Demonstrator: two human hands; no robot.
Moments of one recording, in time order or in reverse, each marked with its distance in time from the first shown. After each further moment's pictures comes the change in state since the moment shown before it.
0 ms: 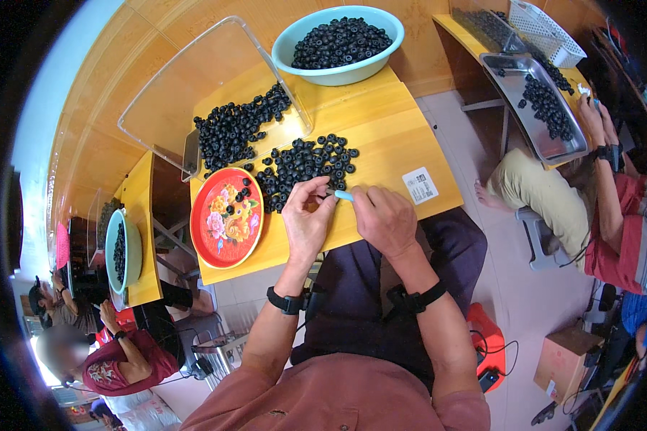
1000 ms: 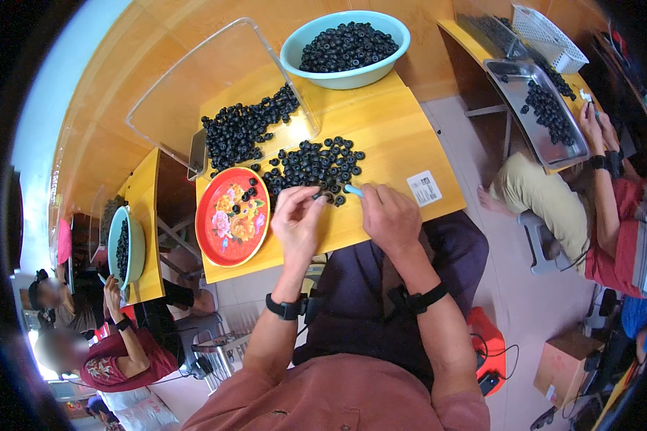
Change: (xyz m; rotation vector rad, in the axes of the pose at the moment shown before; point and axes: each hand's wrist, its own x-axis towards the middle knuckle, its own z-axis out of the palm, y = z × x) left_hand -0.008 0.001 -0.019 -0.184 0.124 0.048; right_hand 0.001 -0.002 0.001 0.014 0.007 0.093
